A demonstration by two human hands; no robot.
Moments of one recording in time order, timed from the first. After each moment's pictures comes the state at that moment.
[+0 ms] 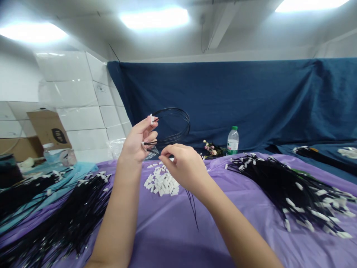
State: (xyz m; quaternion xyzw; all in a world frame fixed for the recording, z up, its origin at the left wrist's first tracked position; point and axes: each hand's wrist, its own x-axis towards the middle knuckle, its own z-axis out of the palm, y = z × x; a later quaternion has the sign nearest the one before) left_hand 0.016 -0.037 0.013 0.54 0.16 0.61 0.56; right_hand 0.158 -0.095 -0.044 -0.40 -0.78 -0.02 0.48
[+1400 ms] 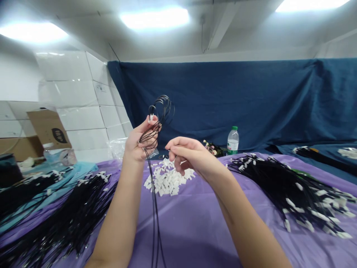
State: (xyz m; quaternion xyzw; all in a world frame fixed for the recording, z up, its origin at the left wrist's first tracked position) left_hand 0.008 -0.026 0.014 0.43 0.03 0.47 0.77; right_hand 0.184 -0.096 -0.026 -0.23 -0.65 0.54 0.48
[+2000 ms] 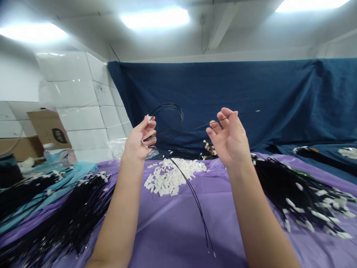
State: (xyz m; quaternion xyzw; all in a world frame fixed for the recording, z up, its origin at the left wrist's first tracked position) left_hand 0.017 -0.028 0.014 0.43 0.13 0.63 0.63; right_hand 0.237 -0.079 -0.010 -0.20 -0.50 0.28 0.79
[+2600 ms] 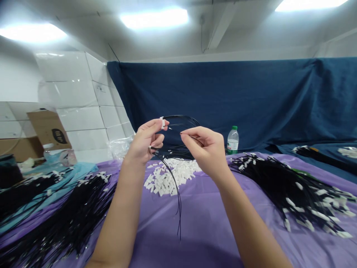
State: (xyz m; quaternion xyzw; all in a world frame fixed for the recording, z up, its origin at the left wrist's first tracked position) left_hand 0.027 -0.041 0.007 0.64 0.17 0.56 0.50; right_hand 0.189 -0.100 -0.023 -0.30 -0.63 0.10 0.71
